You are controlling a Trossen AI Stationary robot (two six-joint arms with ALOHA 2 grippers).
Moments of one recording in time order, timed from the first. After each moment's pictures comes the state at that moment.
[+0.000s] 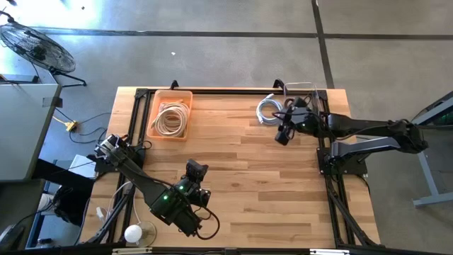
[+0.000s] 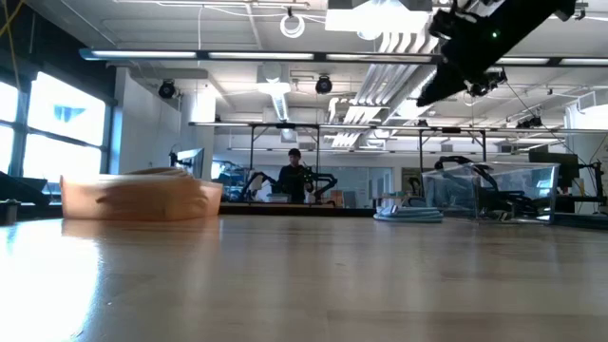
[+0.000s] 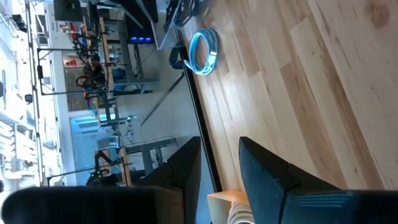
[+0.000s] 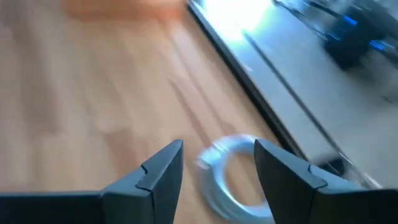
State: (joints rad) left arm -0.68 1.88 1.87 -1.55 -1.08 -0.16; right arm -0.20 0.96 0.72 -0.40 0.42 -0.03
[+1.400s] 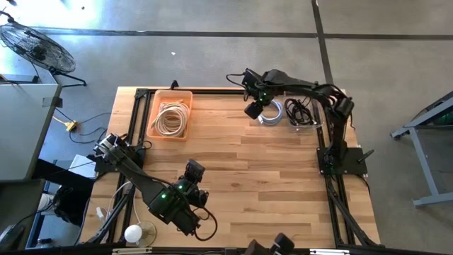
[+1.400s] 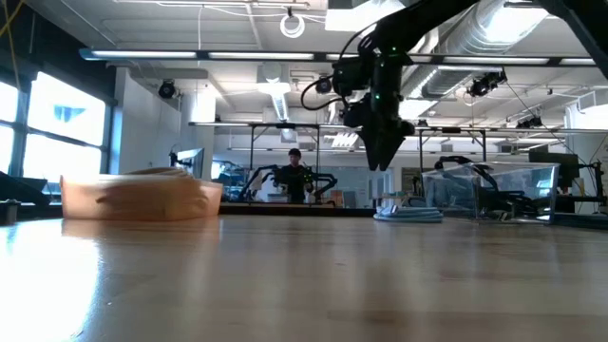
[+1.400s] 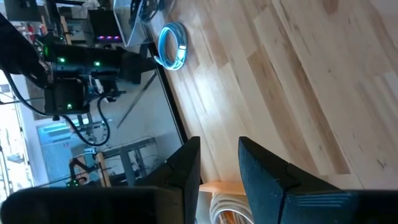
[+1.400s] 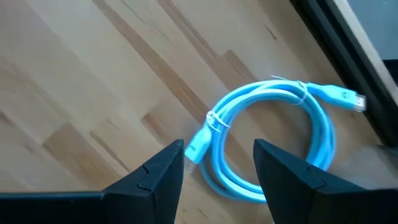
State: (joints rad) left arm -0.68 1.87 1.87 -1.57 -0.95 -0.13; right arm -0.59 1.93 1.61 -1.06 0.07 0.13
